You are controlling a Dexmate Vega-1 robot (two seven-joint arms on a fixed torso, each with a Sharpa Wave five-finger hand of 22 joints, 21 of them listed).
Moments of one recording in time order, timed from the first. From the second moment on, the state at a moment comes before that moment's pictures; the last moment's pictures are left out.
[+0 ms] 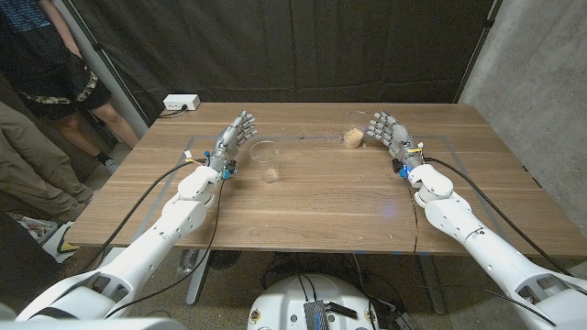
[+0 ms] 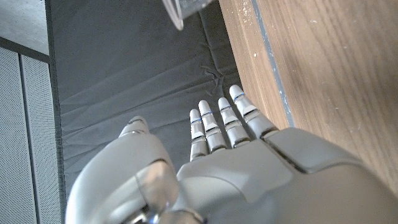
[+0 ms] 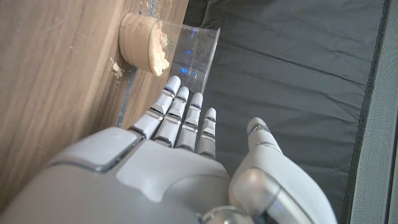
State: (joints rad) left arm 0.83 0.50 0.37 -1.27 -0.64 -0.32 -0.04; left_hand 0.55 0.08 0.13 0.09 0.22 0.23 -0.08 0.39 0.30 0.34 -0.11 0.29 0.53 0.31 -0.04 0.20 0.28 0.35 0.03 0.32 0.18; right arm -0.85 -0.51 -0.37 -1.32 0.63 0.29 0.01; right_hand 0.32 0.10 0.42 -0.13 0.21 0.31 -0.11 0.21 0.21 0.40 -0.04 0.31 0.28 0.44 -0.05 0.22 0.21 0.35 -0.04 0.53 0.19
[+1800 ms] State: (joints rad) left arm 0.91 0.57 0.37 -1.38 -0.61 -0.34 0.00; left_hand 0.55 0.08 0.13 0.08 0.22 0.23 -0.08 0.39 0.30 0.36 -0.11 0.29 0.52 0.33 -0.04 0.21 0.26 0.35 0.02 0.31 0.19; right arm -0.84 -0.62 -0.35 -1.26 0.54 0.35 0.17; right_hand 0.36 -0.04 0.39 -0.16 0.18 0.16 -0.10 0.19 0.21 0.24 -0.02 0.26 0.28 0.29 -0.04 0.18 0.20 0.26 0.02 0.47 0.19
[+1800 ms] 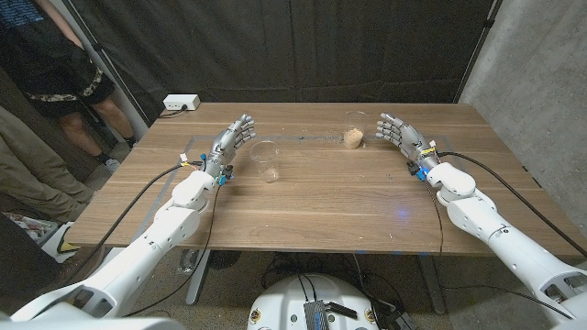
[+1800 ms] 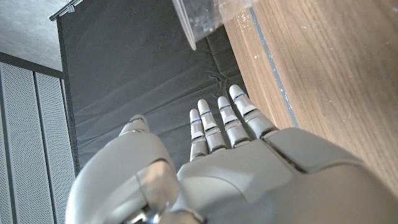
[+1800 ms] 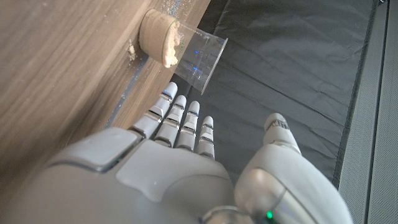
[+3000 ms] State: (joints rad) left arm 0.93 0.62 0.36 -1.43 -0.61 -0.34 0.00; left_hand 0.56 0.08 0.13 0.08 0.22 0.24 -0.09 0.39 0.30 0.37 -0.11 0.28 0.52 0.33 -0.04 0.21 0.26 0.35 0.02 0.31 0.19; right arm -0.71 -0.66 -0.37 -1.04 0.42 0.36 0.18; right_hand 0.35 -0.05 0.38 -0.15 0.18 0.13 -0.09 0.19 0.21 0.24 -0.02 0.25 0.28 0.29 -0.04 0.19 0.20 0.27 0.01 0.47 0.19
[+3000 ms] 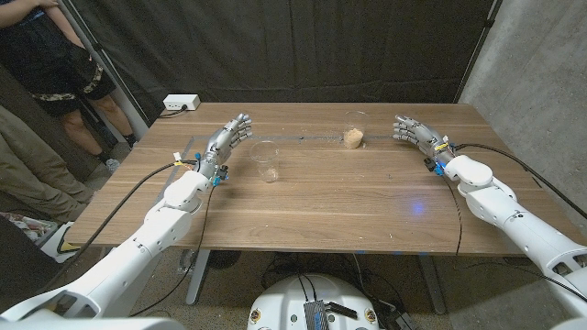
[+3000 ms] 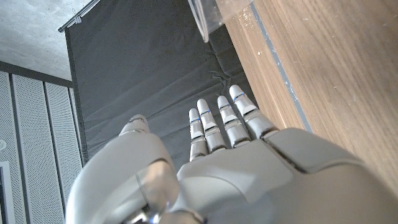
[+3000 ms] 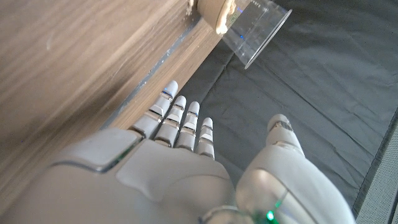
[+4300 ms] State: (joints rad) left arm 0.95 0.69 0.35 -1.51 -0.60 -0.28 0.03; left_hand 0.55 0.09 0.13 0.08 0.22 0.24 -0.09 0.39 0.30 0.37 -0.12 0.28 0.53 0.33 -0.04 0.21 0.26 0.36 0.02 0.30 0.19; right arm -0.46 -0.61 -0.49 -0.67 0.15 0.53 0.15; right_hand 0.33 -0.12 0.33 -0.15 0.21 -0.06 -0.13 0.18 0.22 0.07 -0.04 0.21 0.28 0.11 -0.04 0.17 0.19 0.21 0.02 0.39 0.19
